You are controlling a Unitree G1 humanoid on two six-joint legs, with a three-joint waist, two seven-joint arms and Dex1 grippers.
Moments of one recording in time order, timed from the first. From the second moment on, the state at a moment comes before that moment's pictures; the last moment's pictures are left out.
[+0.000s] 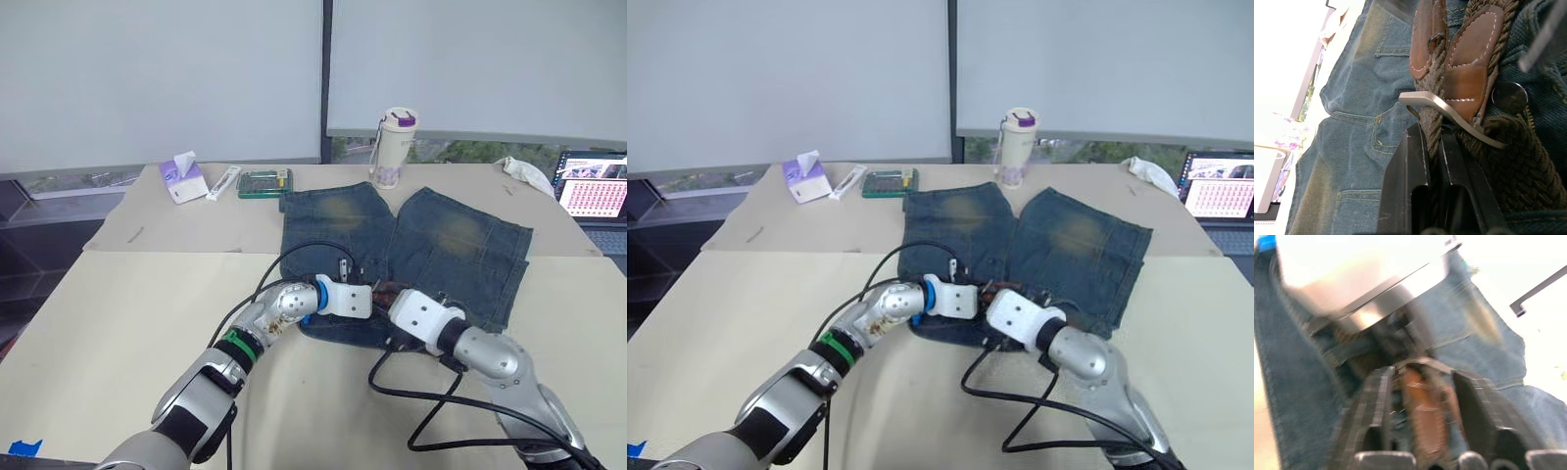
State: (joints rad) left arm -0.79 0.17 -0.48 0.67 0.48 -0.42 -0.51; right arm -0.10 -0.59 0.09 -0.52 -0.19 0.30 0.59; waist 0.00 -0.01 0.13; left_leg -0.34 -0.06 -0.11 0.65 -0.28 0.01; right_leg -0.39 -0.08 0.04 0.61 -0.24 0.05
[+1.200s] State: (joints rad) left arm -0.72 0.21 -0.42 0.58 0.36 -0.47 -0.54; right arm -0.19 -0.72 0.17 -0.26 -0.40 0.08 0.59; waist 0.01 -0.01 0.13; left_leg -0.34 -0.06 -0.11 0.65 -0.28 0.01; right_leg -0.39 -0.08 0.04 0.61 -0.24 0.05
